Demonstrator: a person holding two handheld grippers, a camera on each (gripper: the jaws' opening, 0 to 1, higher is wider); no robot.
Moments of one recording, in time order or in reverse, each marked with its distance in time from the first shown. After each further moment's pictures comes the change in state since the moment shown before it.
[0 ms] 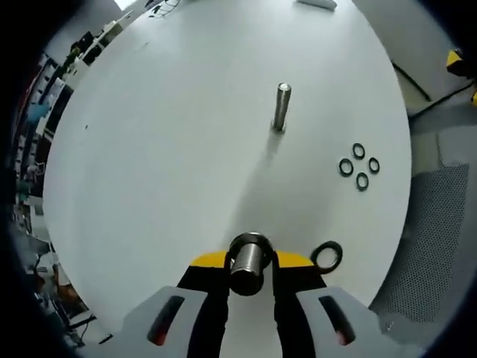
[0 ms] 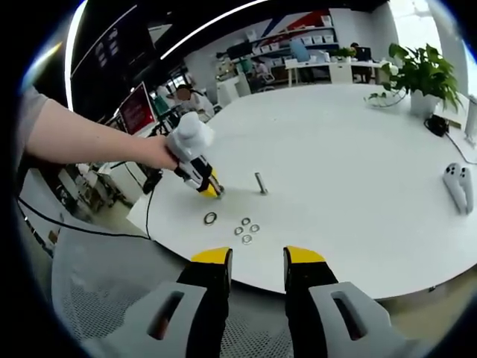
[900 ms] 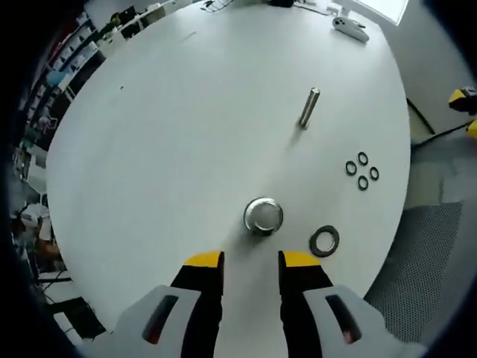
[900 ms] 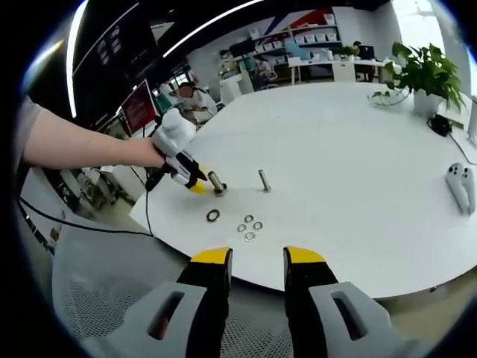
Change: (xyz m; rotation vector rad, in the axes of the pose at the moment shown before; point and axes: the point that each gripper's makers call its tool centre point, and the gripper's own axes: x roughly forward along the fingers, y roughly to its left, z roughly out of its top) left arm -0.019 0.006 -0.039 -0.237 -0.083 0.022; right arm 0.001 0.003 -0.003 -0.007 0.014 0.015
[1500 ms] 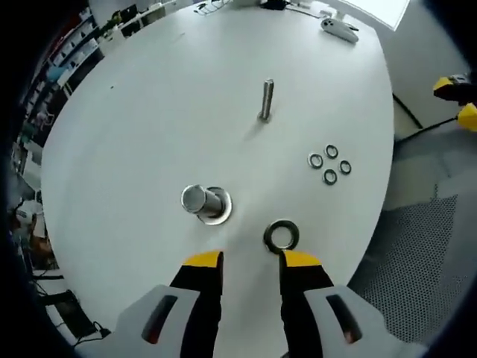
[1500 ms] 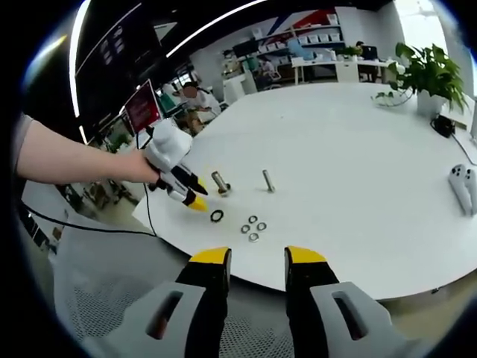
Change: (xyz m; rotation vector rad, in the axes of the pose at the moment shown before) left arm 0.003 -0.055 -0.005 0.061 0.003 -0.026; right arm 0.000 0.004 0.001 0.001 -0.003 0.021
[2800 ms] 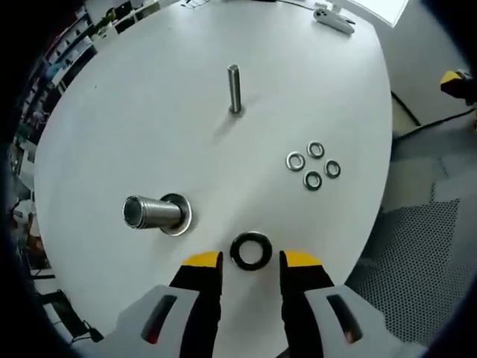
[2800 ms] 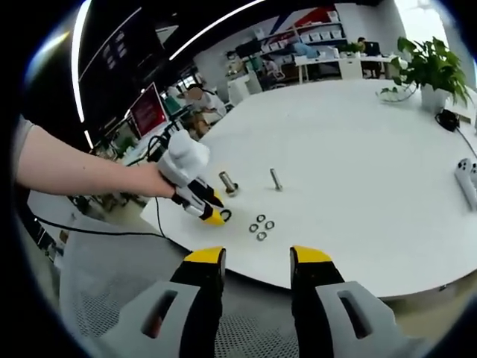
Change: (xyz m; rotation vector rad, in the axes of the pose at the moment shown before) left arm 0.022 -0.024 0.007 -0.065 0.012 -0.029; right arm 0.000 0.007 -0.002 0.013 -0.006 0.041
